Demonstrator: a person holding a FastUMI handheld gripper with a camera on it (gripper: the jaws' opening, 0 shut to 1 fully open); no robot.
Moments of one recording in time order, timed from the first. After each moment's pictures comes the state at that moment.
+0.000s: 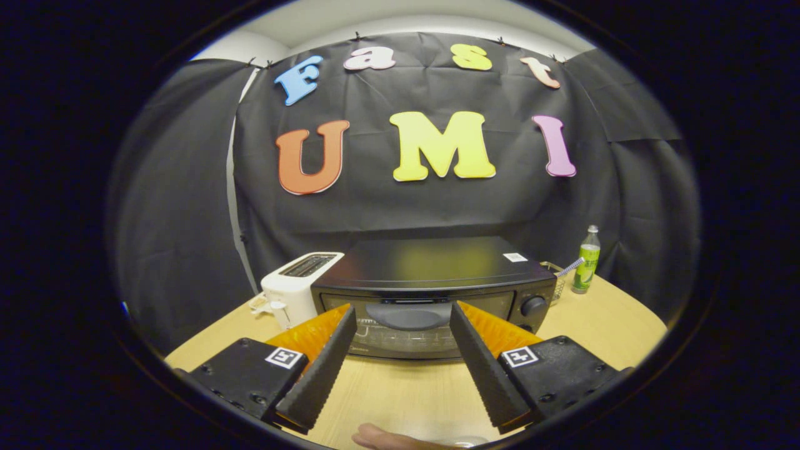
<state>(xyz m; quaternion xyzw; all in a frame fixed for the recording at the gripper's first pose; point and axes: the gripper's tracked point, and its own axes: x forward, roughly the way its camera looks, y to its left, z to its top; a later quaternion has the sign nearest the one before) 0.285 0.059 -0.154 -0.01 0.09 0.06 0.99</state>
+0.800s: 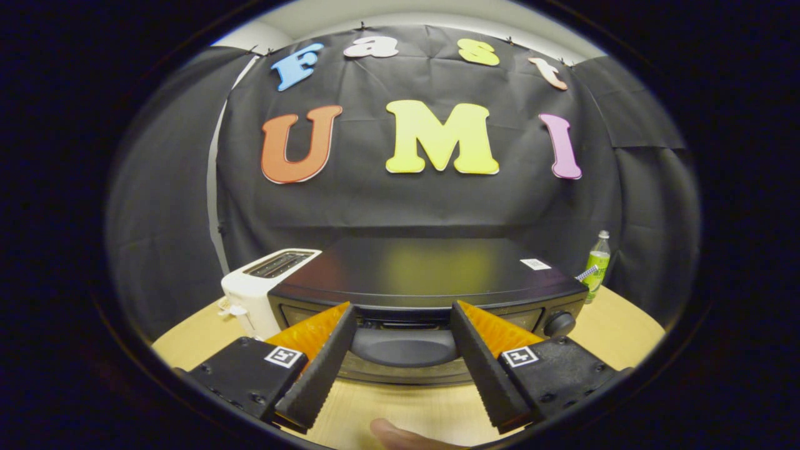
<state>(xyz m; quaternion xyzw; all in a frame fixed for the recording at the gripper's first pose) 0.355 0.063 -0.175 -0.01 0.09 0.03 1.00</state>
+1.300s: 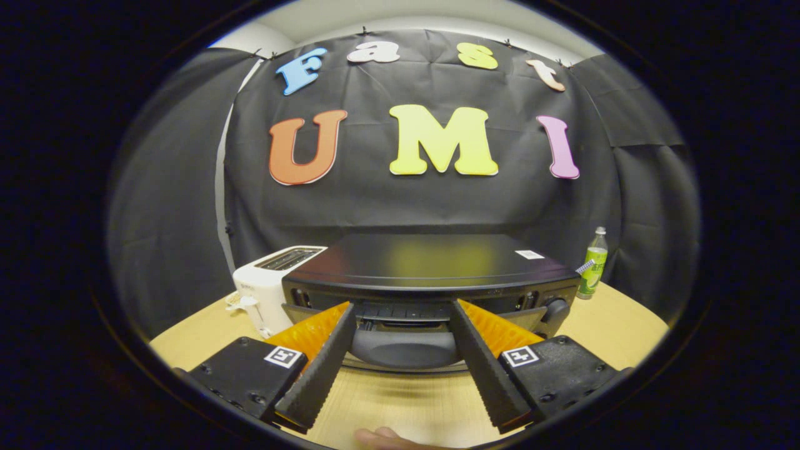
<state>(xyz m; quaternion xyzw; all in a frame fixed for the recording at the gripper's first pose) 0.317 0.062 -0.185 -0.02 0.08 0.04 1.00</state>
